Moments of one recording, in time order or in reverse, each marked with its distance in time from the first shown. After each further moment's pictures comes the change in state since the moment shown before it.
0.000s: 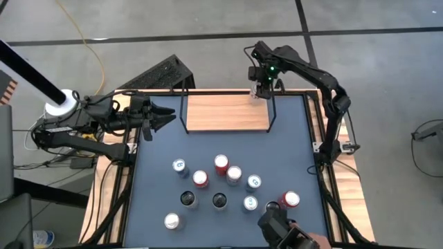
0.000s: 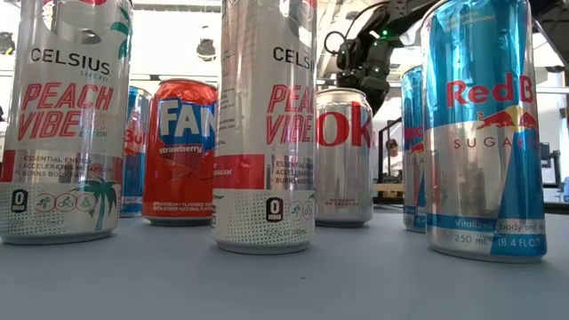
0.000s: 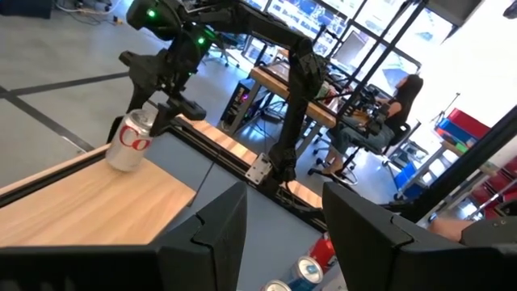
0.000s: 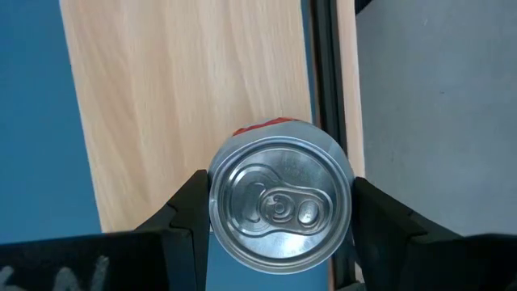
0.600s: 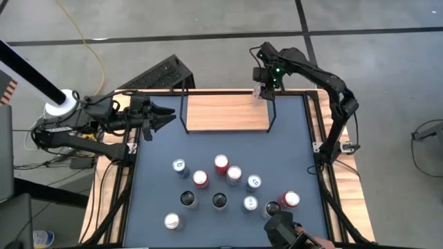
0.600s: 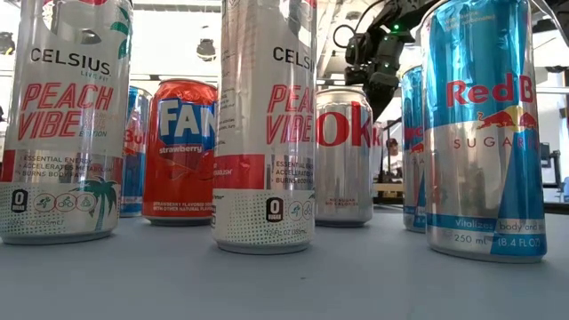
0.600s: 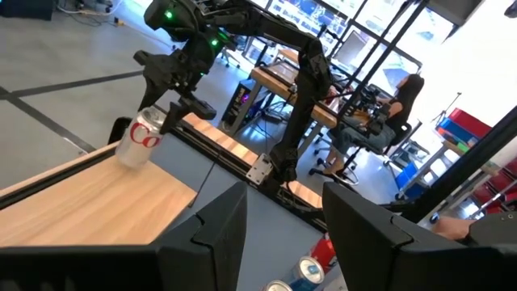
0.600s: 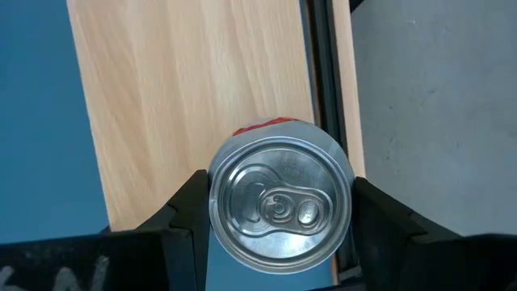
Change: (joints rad) left arm 0.000 0.000 0.000 0.000 -0.005 0.005; right arm -0.009 -0.100 -0.117 0.048 0.002 0.010
